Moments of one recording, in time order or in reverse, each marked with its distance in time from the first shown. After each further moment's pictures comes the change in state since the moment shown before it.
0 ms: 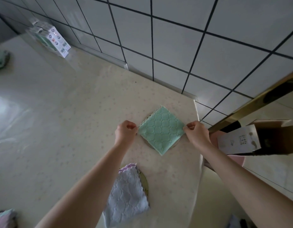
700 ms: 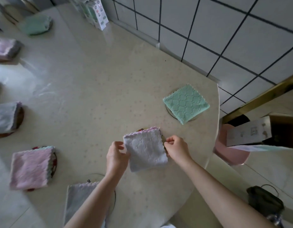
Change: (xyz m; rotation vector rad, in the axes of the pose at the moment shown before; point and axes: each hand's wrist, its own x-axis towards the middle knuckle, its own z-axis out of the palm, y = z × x) left_hand -0.167 -0.154 -0.094 0.093 0.156 -0.157; right_hand -0.176 0.014 0.103 -0.052 -0.270 -0.028
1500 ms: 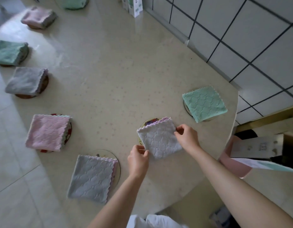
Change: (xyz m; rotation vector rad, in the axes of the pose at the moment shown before) left_hand -0.059 -0.014 0.040 -0.317 0.024 -0.261; right_hand 0.013 -0.009 0.000 -0.339 0.029 -0.306
